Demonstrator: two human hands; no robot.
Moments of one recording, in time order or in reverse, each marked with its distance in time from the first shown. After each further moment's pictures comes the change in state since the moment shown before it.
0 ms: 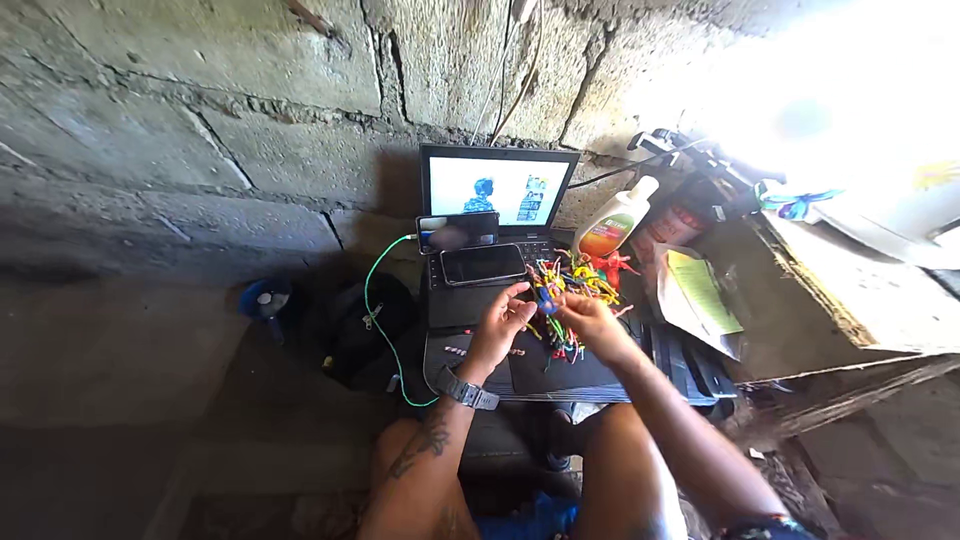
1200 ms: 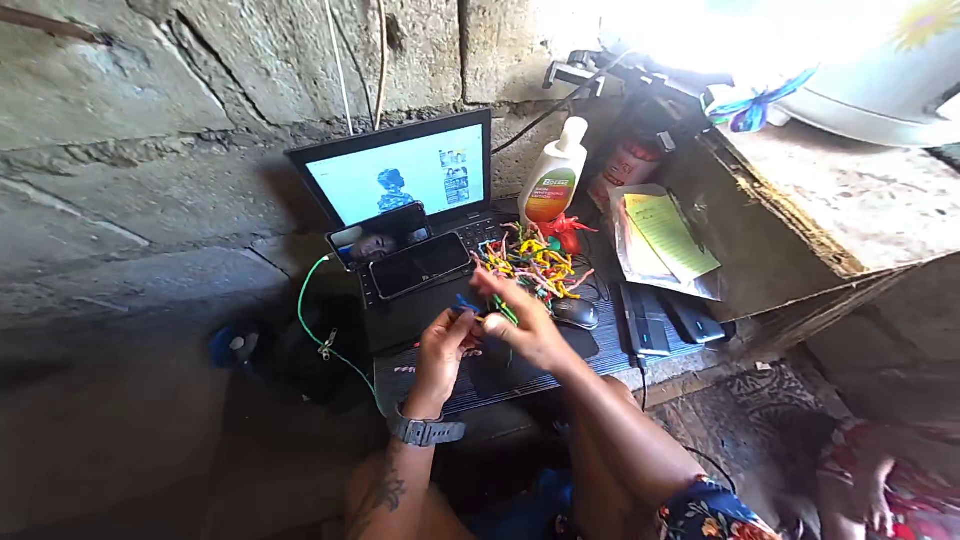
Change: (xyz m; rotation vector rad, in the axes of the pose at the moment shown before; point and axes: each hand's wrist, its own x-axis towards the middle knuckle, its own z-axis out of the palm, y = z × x) left_hand -0.008 -0.008 0.020 -0.182 0.109 -0.175; right_hand -0.002 0.044 0.022 0.034 0.172 -0.437
